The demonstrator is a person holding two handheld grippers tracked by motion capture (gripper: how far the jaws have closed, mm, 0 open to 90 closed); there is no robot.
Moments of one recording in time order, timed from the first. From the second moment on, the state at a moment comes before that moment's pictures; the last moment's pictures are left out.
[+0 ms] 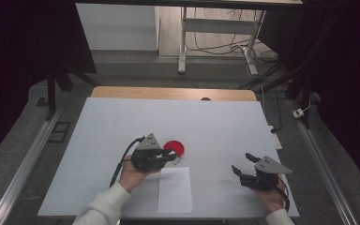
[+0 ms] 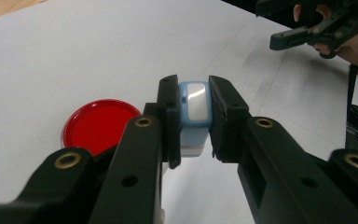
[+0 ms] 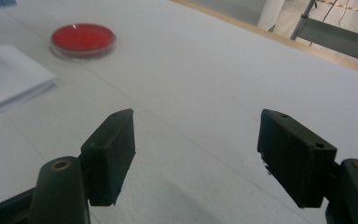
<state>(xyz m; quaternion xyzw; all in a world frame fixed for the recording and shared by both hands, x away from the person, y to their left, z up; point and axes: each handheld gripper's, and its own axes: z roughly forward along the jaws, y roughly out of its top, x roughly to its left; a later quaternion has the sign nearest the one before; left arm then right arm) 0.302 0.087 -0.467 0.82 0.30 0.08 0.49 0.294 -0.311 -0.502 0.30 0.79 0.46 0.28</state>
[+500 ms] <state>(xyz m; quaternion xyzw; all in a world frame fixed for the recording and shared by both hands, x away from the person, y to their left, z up) 0.298 0.092 -0.469 0.81 0.31 0.08 0.49 0.292 -0.283 -0.499 0.28 0.80 0.47 0.26</state>
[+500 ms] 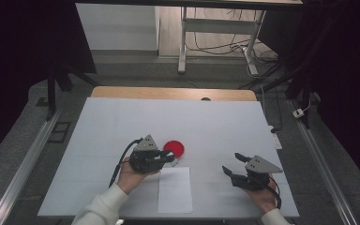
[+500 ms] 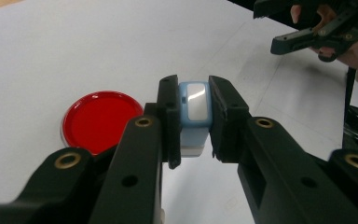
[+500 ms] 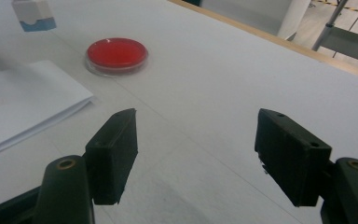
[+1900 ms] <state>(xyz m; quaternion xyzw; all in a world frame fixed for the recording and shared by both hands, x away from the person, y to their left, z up) 0.302 0.081 -0.465 0.80 0.31 0.06 0.51 0.278 -0.217 -0.500 0.25 0.80 0.47 0.26</state>
